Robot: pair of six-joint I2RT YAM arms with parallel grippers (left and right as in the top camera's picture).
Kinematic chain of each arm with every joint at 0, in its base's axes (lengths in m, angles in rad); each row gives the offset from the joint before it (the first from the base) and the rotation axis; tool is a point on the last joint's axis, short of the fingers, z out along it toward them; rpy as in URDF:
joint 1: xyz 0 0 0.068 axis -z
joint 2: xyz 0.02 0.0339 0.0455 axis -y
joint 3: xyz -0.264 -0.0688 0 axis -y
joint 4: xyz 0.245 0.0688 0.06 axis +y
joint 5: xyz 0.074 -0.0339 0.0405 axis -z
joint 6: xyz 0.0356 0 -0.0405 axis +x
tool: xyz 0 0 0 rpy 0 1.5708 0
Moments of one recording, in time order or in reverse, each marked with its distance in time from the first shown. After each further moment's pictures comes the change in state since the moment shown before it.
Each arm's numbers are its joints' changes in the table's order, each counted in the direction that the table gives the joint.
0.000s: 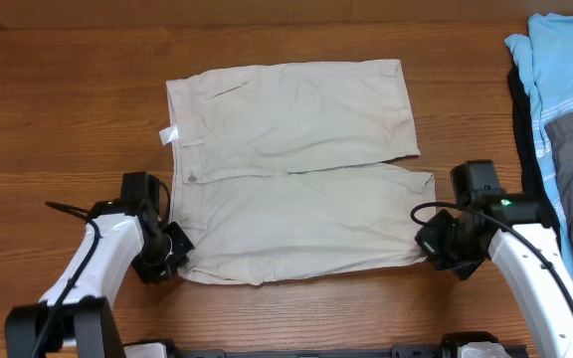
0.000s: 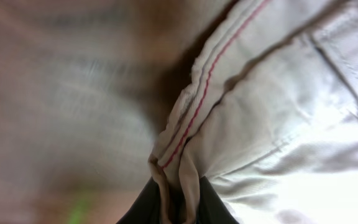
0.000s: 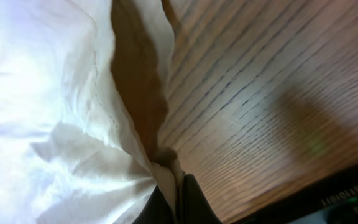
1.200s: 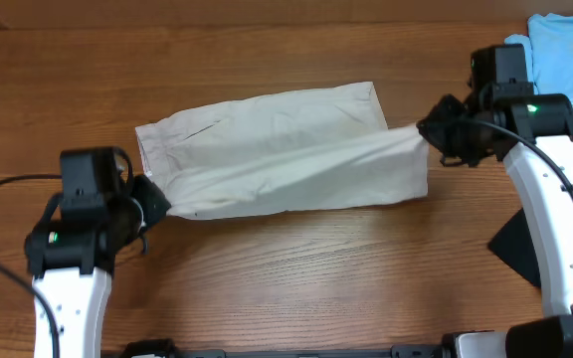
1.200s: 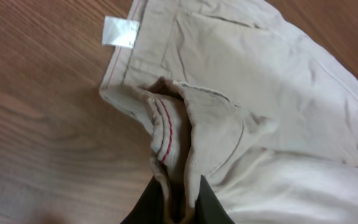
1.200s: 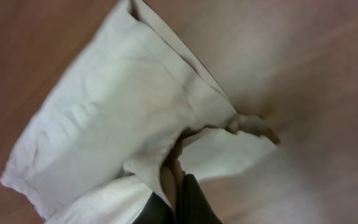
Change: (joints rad) left arm 0.001 0.360 0.338 0.082 -0.011 -0.039; right arm -0.008 -0.325 0.649 -0.127 -0.005 -0.220
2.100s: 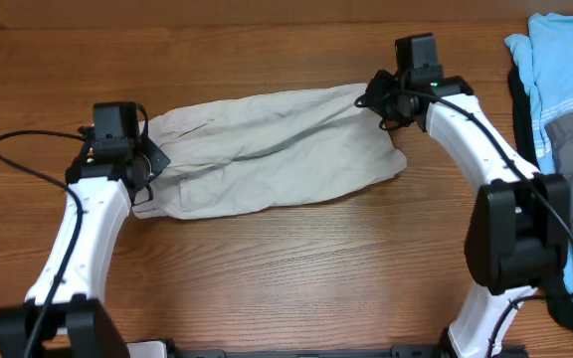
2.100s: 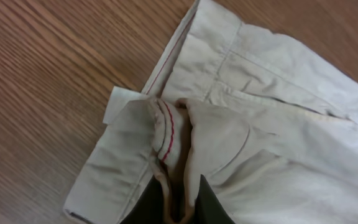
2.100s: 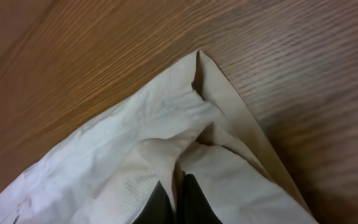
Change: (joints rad) left arm 0.000 -0.422 0.000 -0.388 -0.229 -0.029; right arm -0.116 -0.435 0.013 -0.550 0.010 0.008
